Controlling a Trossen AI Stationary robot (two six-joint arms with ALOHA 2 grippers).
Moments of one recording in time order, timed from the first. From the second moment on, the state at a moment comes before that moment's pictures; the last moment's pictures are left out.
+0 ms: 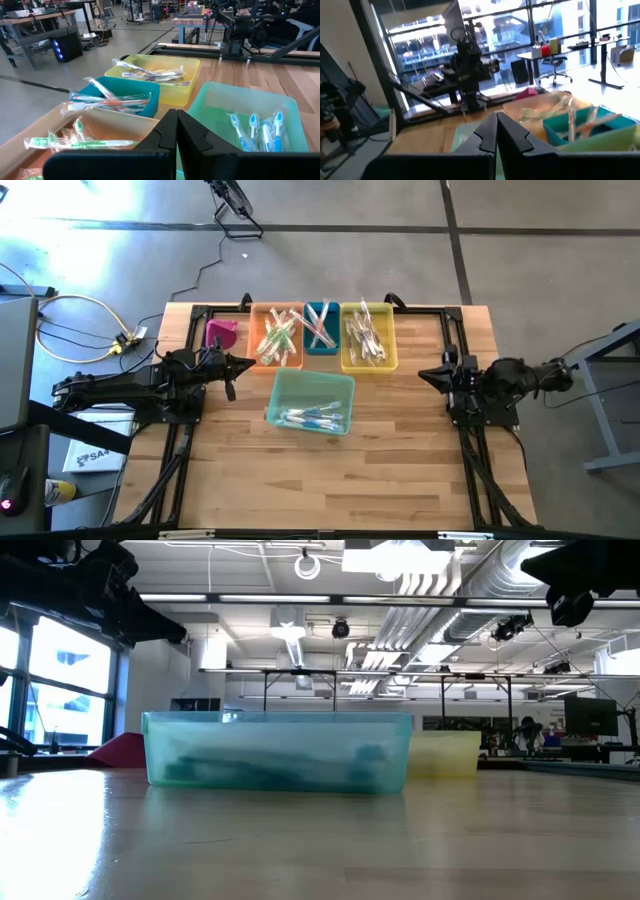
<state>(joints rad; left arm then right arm) 0.17 0.30 0.25 -0.05 -0.20 0.02 0.25 0.01 0.27 -0.16 0.38 0.19</state>
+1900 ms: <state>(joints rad) 0.17 0.01 0.25 -0.29 -0.19 -0.05 0.25 0.02 0.07 -0.12 0.36 0.39</state>
